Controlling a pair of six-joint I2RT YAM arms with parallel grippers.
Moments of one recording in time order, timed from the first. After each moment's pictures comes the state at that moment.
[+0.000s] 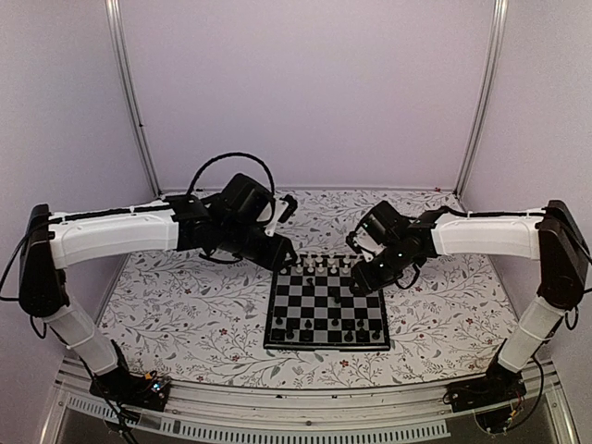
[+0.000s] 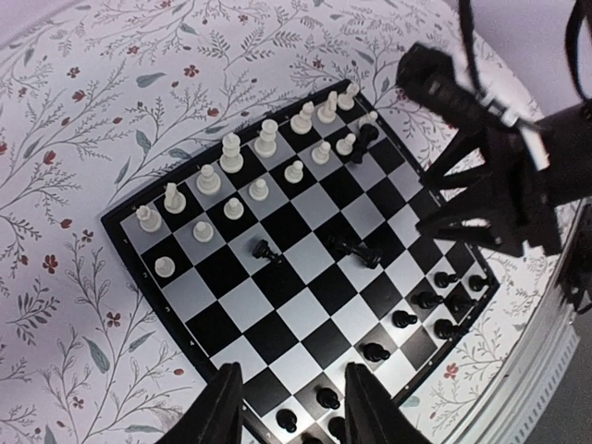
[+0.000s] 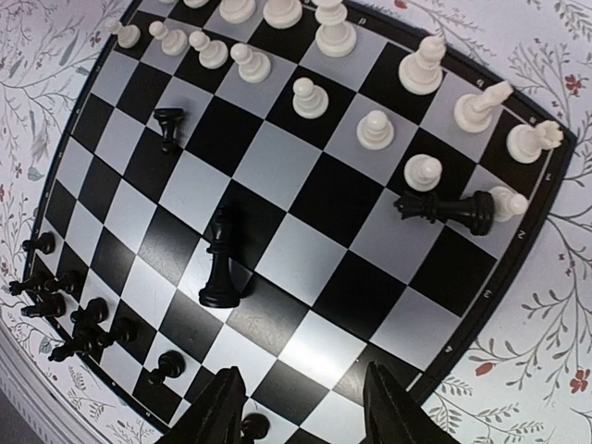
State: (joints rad) left arm -0.93 1.64 1.28 -0.48 0.00 -0.30; right arm 0.77 1.64 1.10 -0.57 -0.09 0.30
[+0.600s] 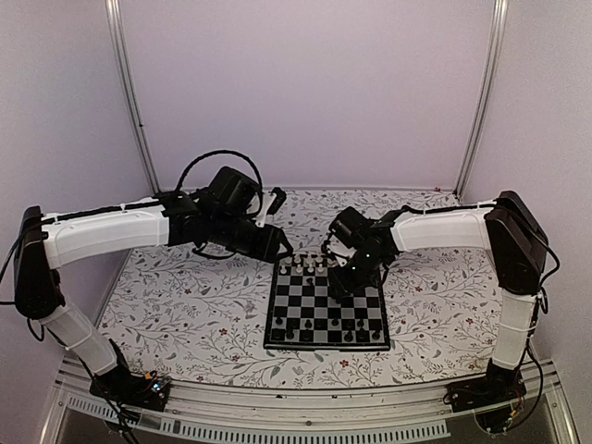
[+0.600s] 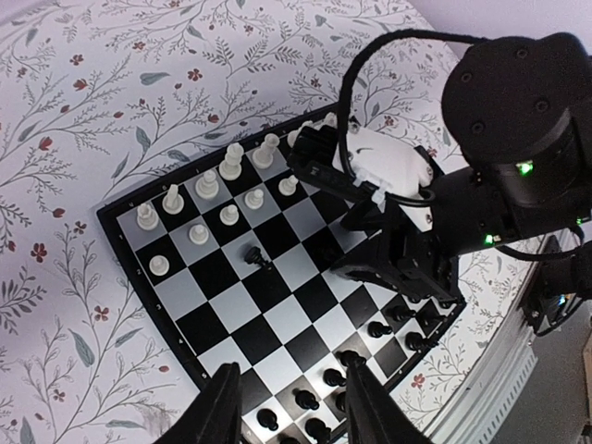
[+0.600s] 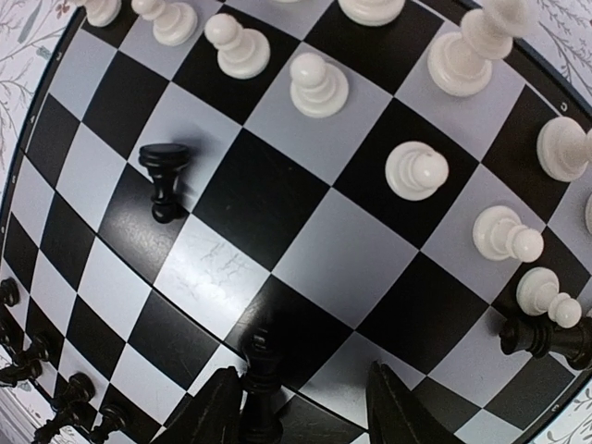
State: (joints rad) left arm -0.85 1.58 1.25 -0.44 0.10 -0.40; right arm 0.82 1.95 1.34 -0.62 -0.09 0.27
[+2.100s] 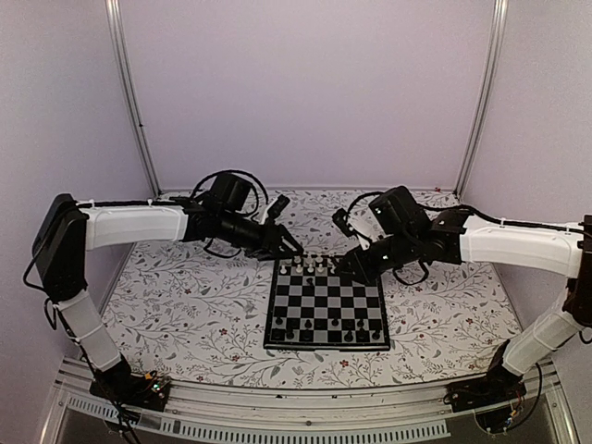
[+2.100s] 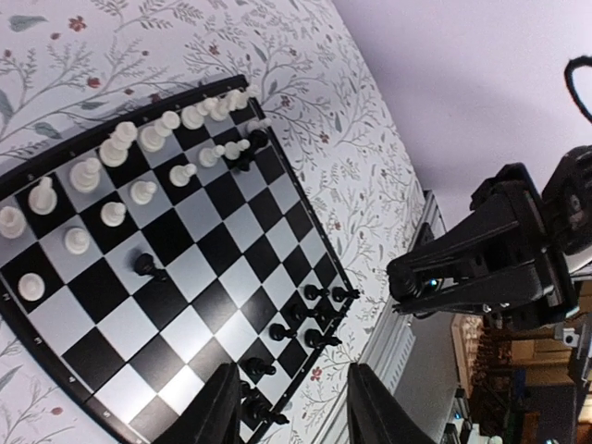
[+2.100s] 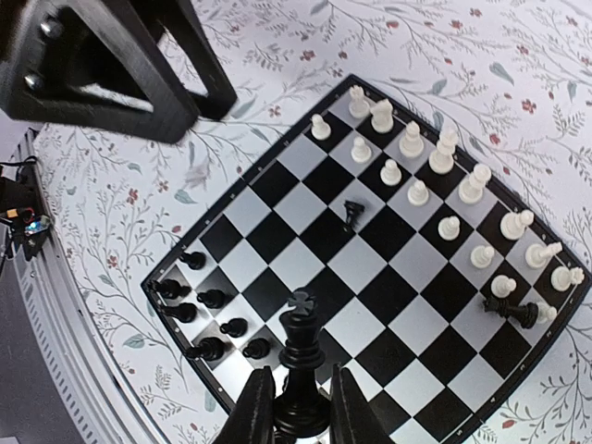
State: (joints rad) left arm -0.68 1.72 1.21 -0.21 0.62 -0.53; right arm 0.86 1.50 1.09 -0.41 -0.16 0.21
